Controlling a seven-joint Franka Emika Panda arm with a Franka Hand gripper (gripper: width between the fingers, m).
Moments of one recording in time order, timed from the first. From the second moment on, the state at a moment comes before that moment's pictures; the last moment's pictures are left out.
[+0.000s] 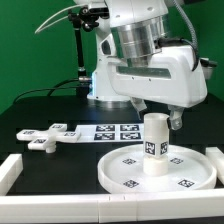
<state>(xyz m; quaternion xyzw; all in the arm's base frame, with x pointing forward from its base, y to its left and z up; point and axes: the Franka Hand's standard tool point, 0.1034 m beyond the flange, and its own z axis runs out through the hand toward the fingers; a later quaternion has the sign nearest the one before) 0.542 0.035 0.089 -0.86 0.50 0.05 0.08</state>
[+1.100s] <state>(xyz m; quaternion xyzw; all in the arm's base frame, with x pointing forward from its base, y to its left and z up) 0.547 0.038 0.093 -0.98 0.20 0.02 0.09</state>
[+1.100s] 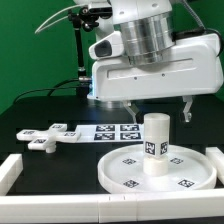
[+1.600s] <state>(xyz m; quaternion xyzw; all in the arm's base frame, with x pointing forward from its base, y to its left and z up) 0.550 0.035 0.094 -1.00 -0.03 -0.03 0.06</state>
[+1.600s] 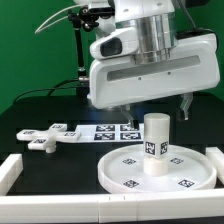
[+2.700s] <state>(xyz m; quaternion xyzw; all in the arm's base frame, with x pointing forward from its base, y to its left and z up) 0.544 0.038 0.086 -0.87 -0.49 -0.05 0.00</state>
